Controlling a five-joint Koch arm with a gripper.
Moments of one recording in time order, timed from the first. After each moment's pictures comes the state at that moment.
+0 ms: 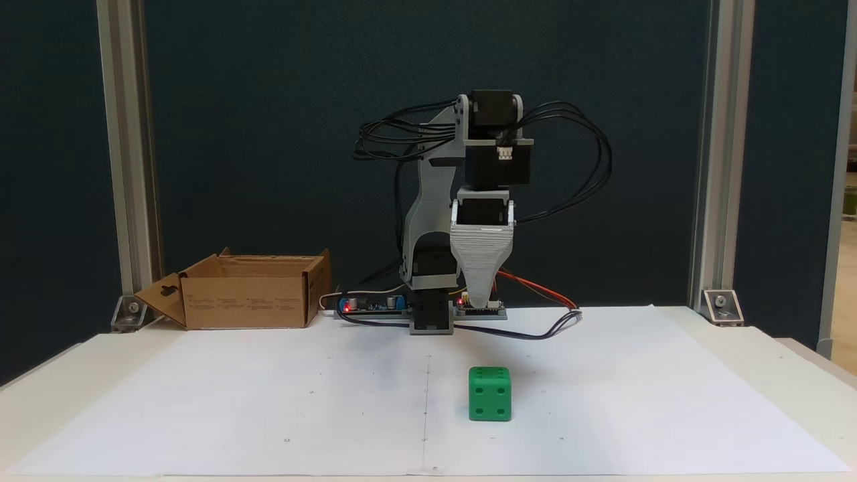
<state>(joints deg) -14.3 68.6 55.5 76.7 18.8</state>
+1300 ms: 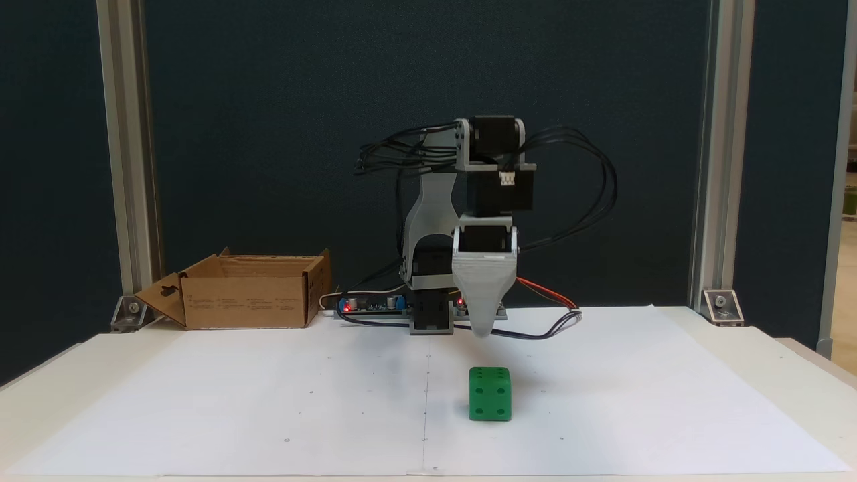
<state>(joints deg) -13.7 64.1 57.3 67.9 18.9</state>
